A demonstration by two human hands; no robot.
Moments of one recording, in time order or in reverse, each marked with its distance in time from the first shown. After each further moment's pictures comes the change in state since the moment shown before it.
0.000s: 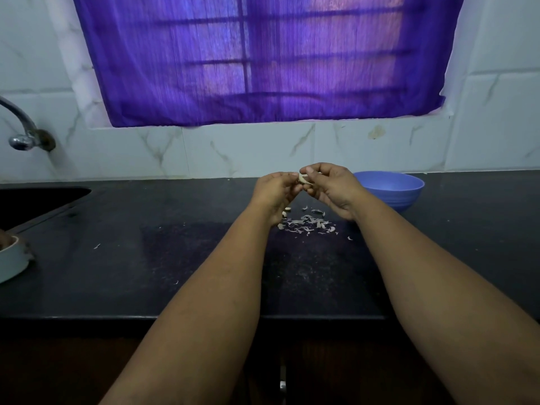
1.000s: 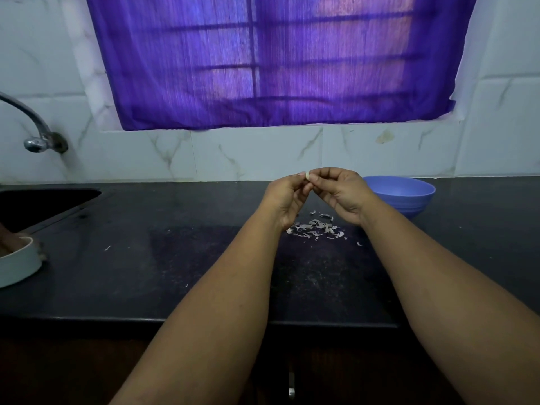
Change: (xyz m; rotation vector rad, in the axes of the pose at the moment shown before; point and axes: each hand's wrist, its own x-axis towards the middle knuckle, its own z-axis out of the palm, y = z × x) left_hand 0.001 0.001 0.003 -0.213 -0.036 -0.075; right_hand -0.001 -0.001 0.003 0.192 -0.031 -0.039
